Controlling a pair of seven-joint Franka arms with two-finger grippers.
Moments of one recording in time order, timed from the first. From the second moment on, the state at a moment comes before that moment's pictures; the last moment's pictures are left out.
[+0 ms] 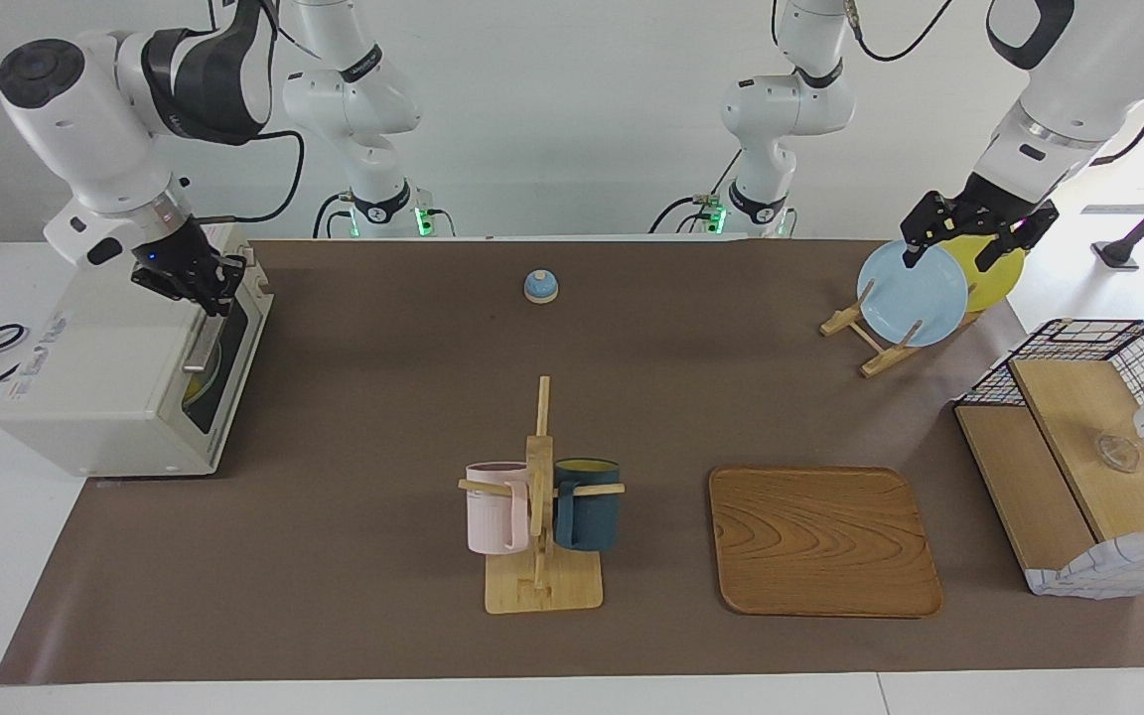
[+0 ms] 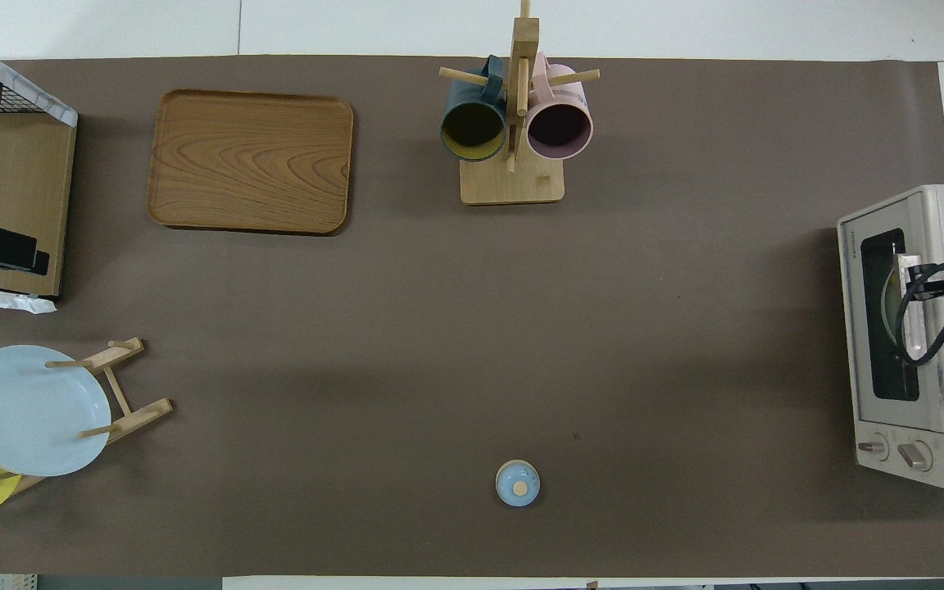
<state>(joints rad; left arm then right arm) -0.04 -0.03 0.02 -1.59 -0.03 1.53 0.11 -0.11 -0.07 -0.06 -1.91 -0.06 1.79 -0.19</state>
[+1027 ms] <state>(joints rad) -0.04 -0.03 0.02 -1.59 -0.03 1.53 0.11 -0.18 -0.07 -0.07 -2.02 -0.06 1.90 -0.19</state>
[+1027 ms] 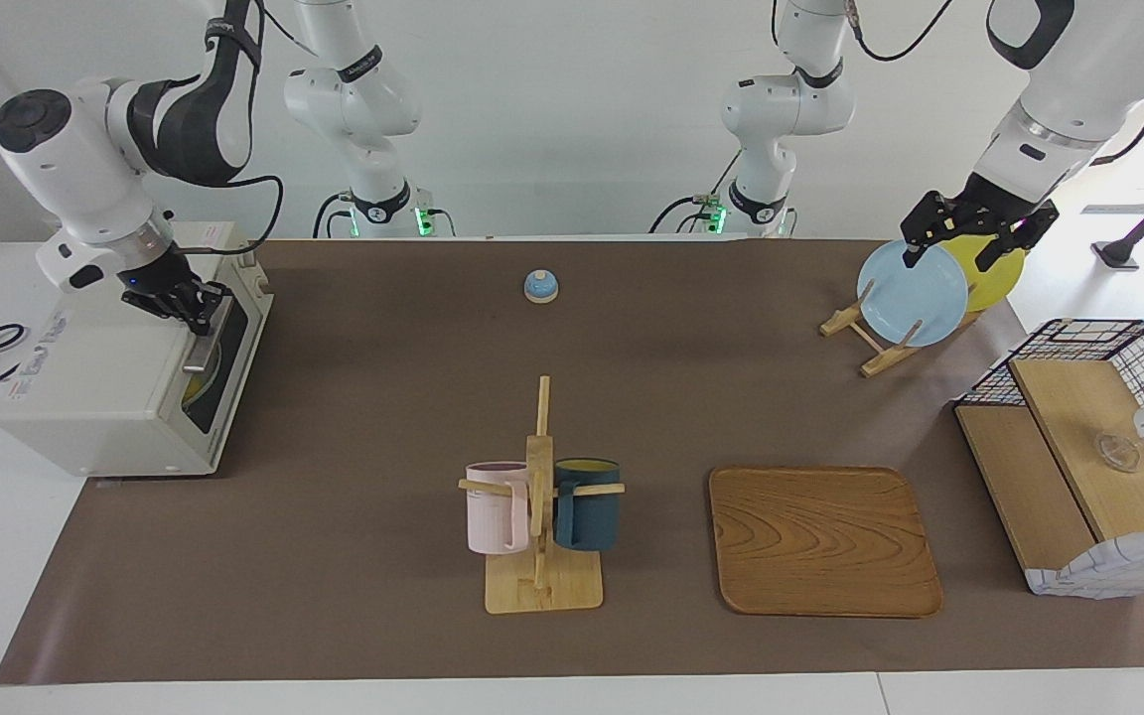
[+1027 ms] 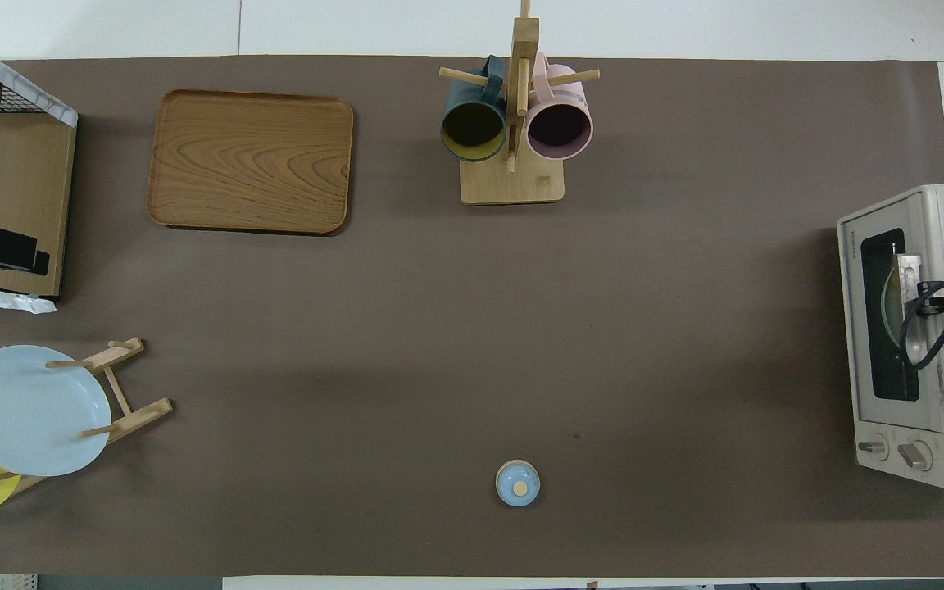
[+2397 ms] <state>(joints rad) -0.05 -0.03 0.01 -1.59 -0.03 1.53 0.11 0.04 0.08 -0.04 -2.16 -0.02 2.27 -0.03</state>
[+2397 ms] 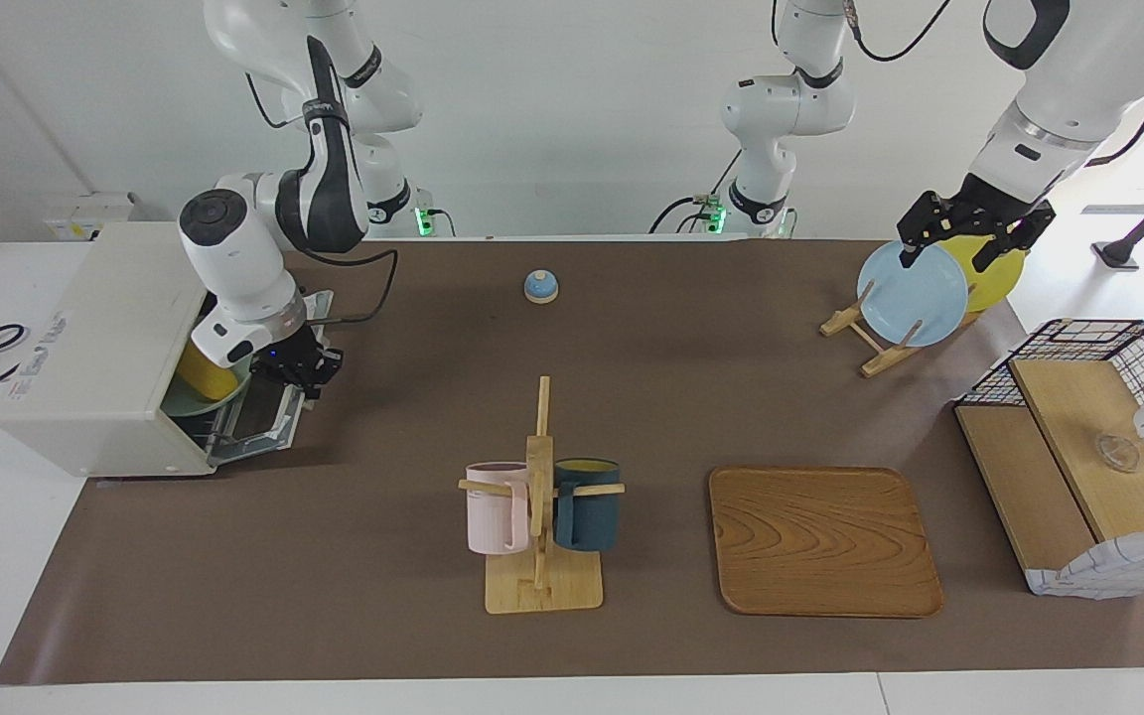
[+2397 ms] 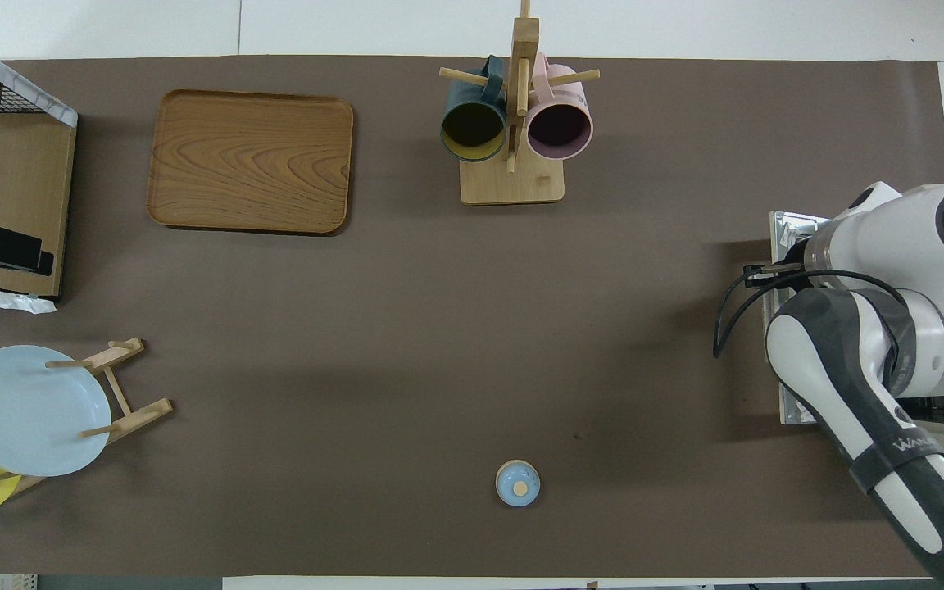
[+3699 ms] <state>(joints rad) -0.05 -0.03 0.02 -1.59 -0.03 1.53 0.11 0.14 0.14 -0.06 -1.94 0.00 2.01 0.12</state>
